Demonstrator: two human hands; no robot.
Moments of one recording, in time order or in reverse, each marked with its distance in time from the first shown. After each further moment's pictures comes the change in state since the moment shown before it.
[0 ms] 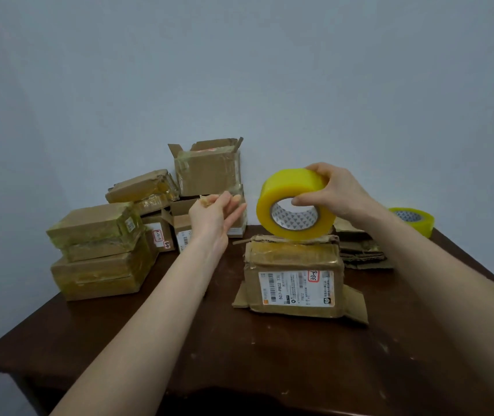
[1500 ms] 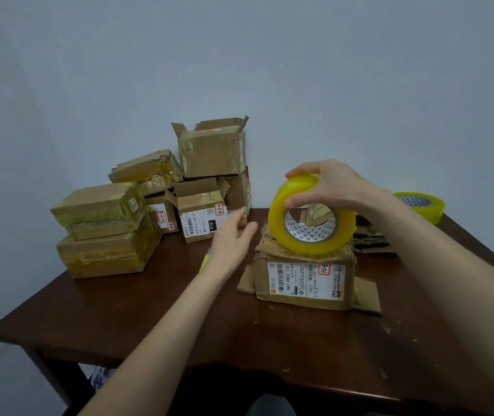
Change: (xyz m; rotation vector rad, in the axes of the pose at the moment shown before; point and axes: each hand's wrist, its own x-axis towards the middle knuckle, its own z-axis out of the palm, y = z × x) left_hand 0.000 -0.068 -0.062 1.156 -0.328 0.333; right_hand -0.007 -0.011 0.010 -0.311 -0.226 -0.071
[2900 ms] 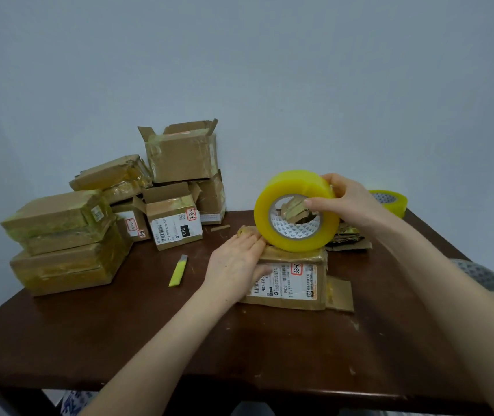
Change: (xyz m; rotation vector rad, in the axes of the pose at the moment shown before) left_hand -0.021 0.023 0.038 0.865 -0.136 0.572; right_hand -0.045 0.070 -0.008 0.560 0.134 0.179
